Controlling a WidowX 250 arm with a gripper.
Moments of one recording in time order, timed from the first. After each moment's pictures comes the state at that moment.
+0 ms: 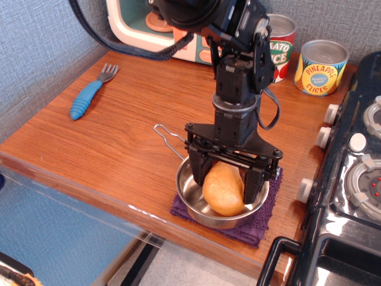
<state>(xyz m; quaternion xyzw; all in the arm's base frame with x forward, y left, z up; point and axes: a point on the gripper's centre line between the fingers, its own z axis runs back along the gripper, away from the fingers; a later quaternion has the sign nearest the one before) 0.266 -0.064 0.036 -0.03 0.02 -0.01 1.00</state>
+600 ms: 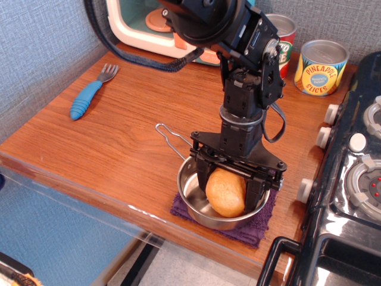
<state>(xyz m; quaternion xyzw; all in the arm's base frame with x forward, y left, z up) 0.266 -0.068 0.025 -0.01 0.02 -0.03 1.00</state>
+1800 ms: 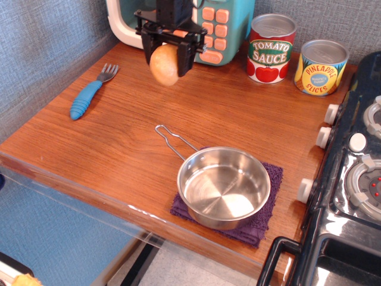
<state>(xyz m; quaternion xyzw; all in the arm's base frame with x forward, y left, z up) 0.392 0.092 0.068 0.02 0.00 0.01 1.00</state>
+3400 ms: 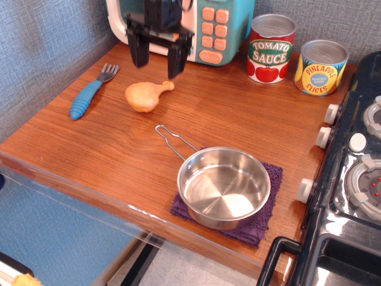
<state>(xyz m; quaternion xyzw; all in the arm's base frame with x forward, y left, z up) 0.380 0.097 0.079 0.03 0.01 -0.02 1.00</state>
